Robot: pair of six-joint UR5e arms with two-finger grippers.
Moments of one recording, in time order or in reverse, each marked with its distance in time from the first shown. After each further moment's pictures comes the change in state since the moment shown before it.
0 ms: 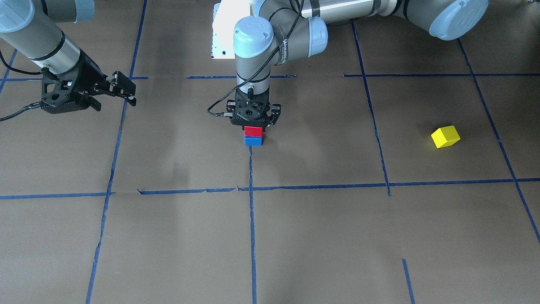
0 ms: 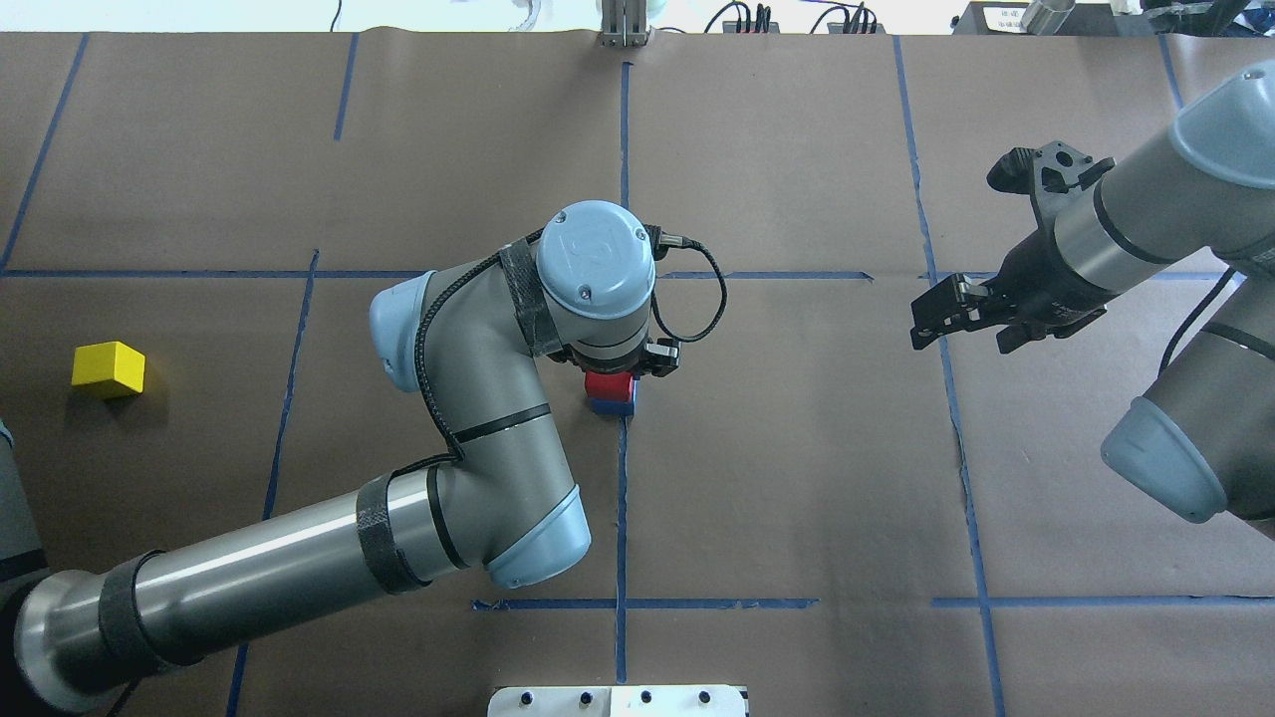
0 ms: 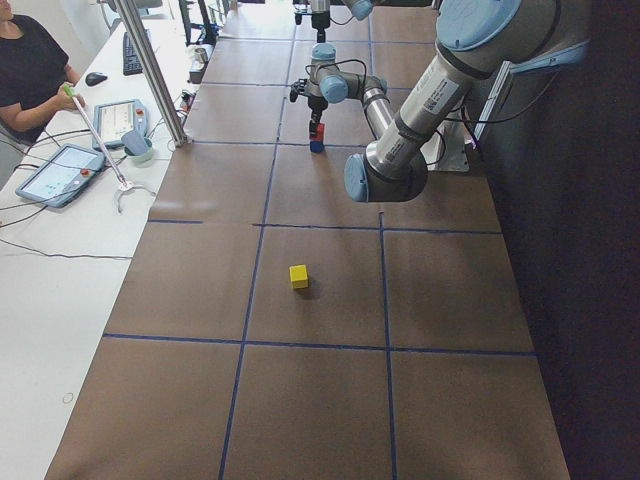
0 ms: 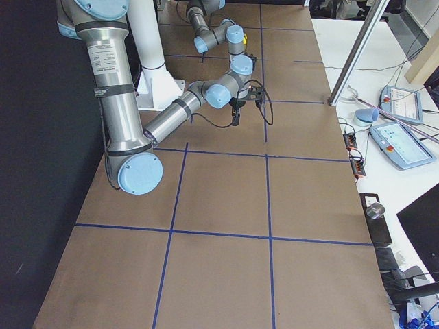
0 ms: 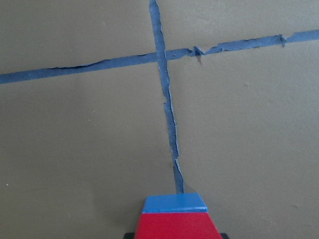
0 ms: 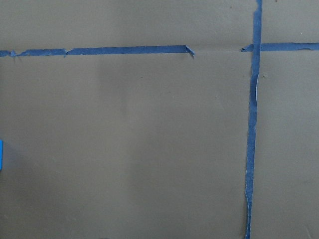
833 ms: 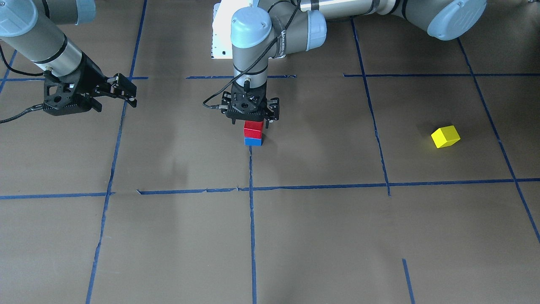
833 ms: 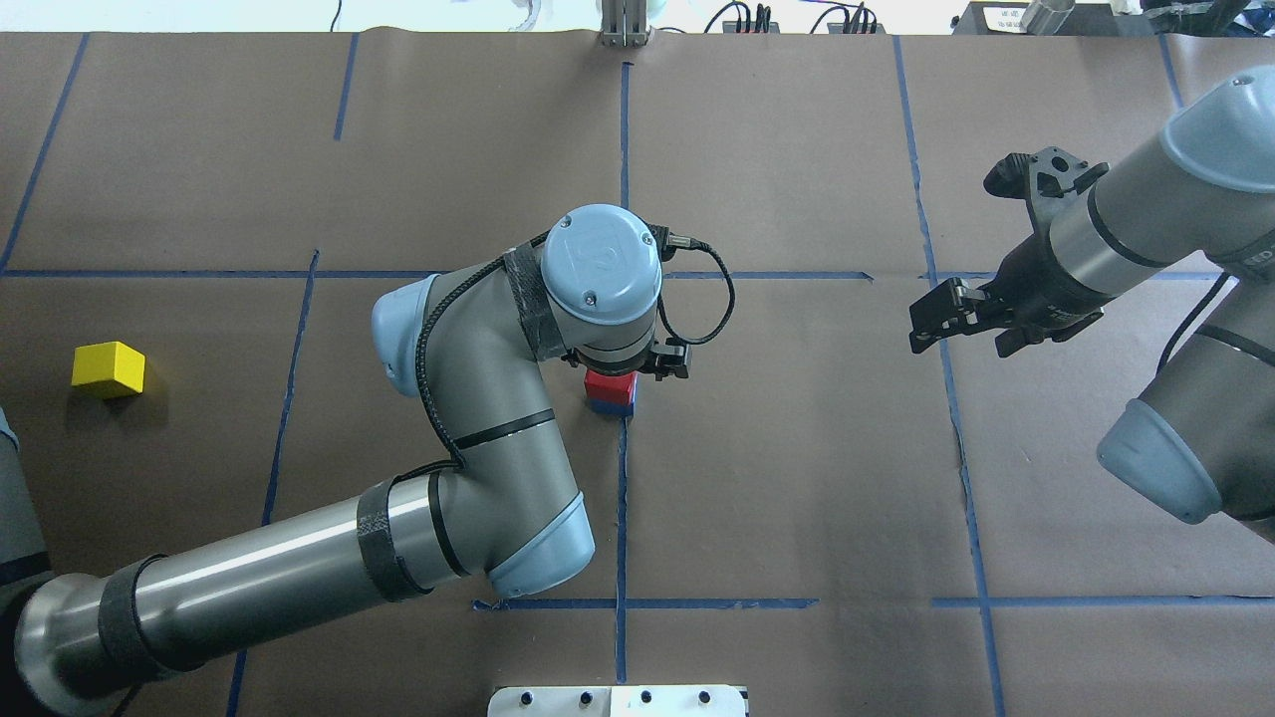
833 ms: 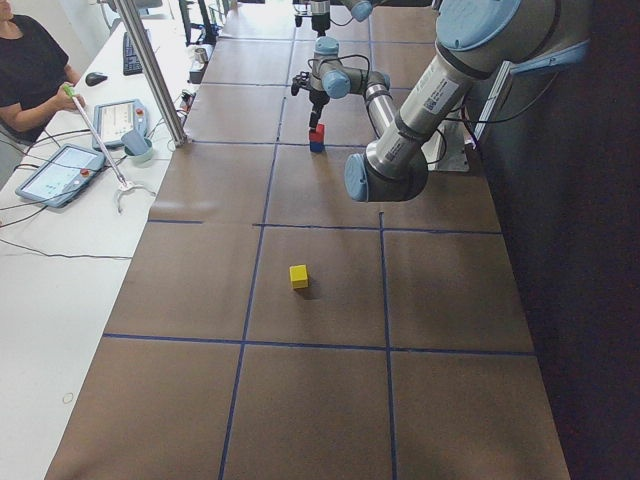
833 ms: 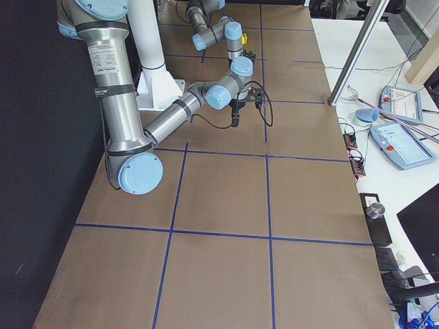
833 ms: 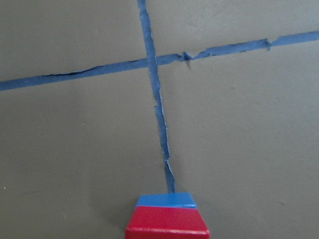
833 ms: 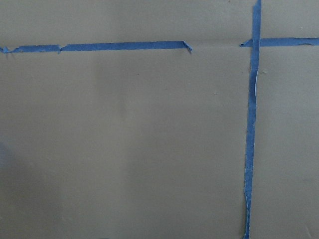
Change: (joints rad) left arm -0.013 0.019 -0.090 0.014 0.007 0.007; right arm -0.007 0.000 -0.011 0.000 0.000 0.002
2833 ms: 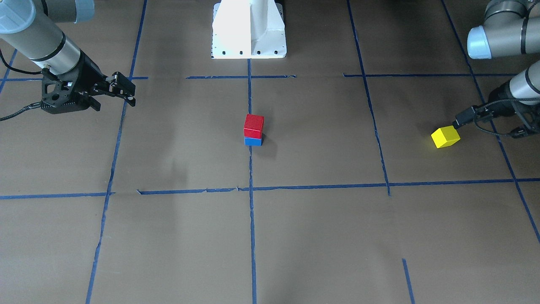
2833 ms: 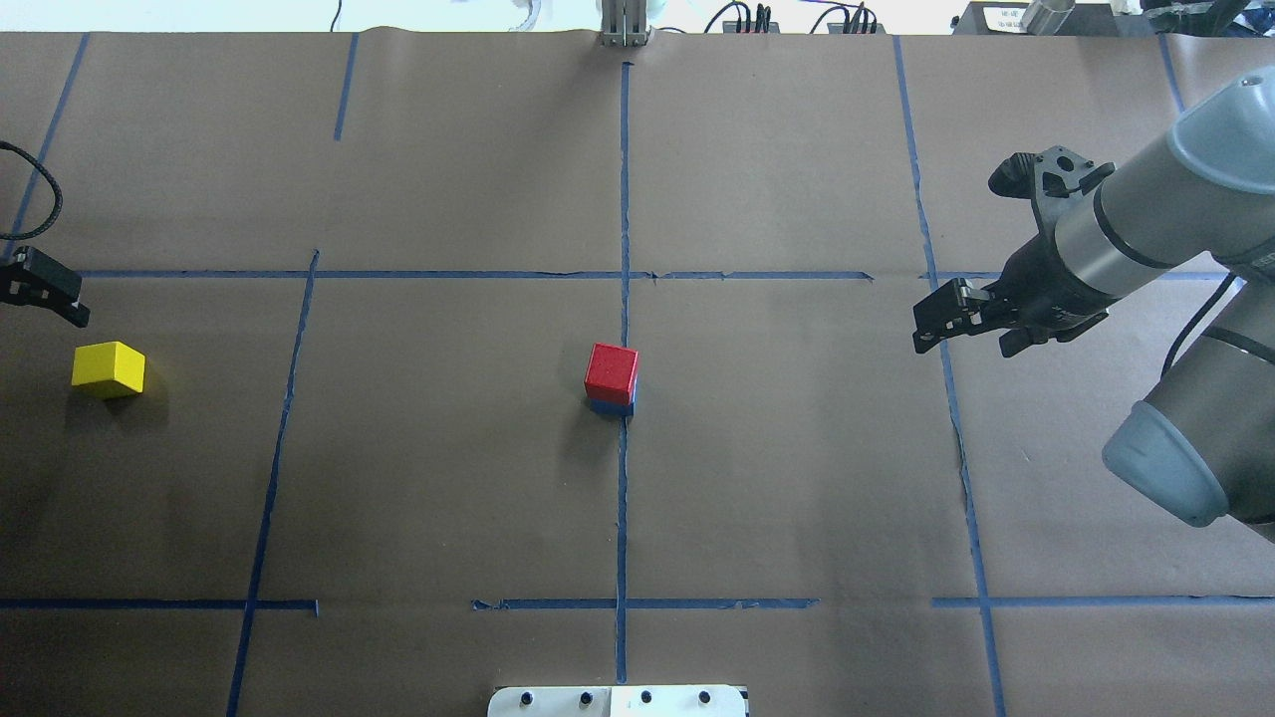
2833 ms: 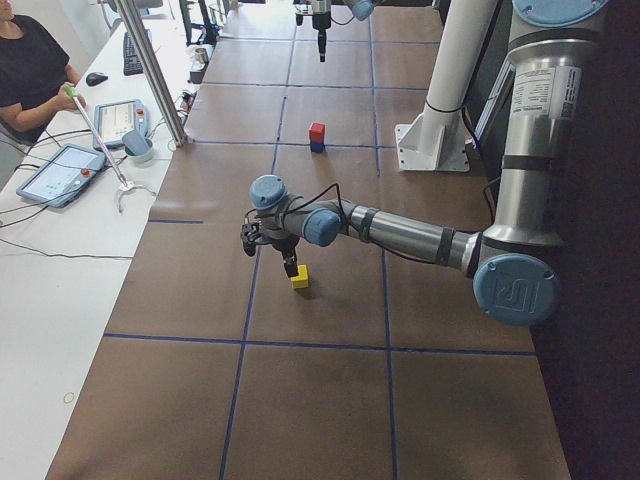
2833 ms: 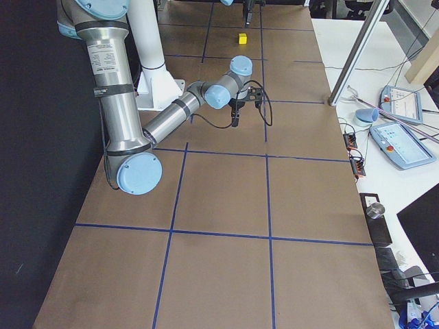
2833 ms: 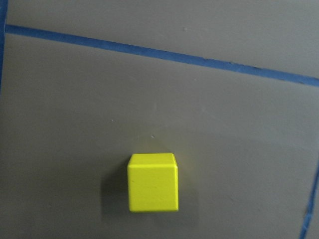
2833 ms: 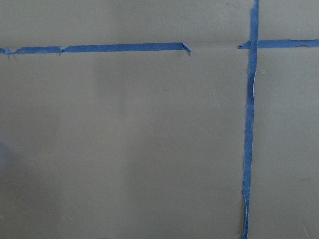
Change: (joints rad) left arm -0.656 0.829 -0.069 -0.269 -0.600 0.304; right arm 0.002 -0.005 0.011 0.000 -0.005 0.001
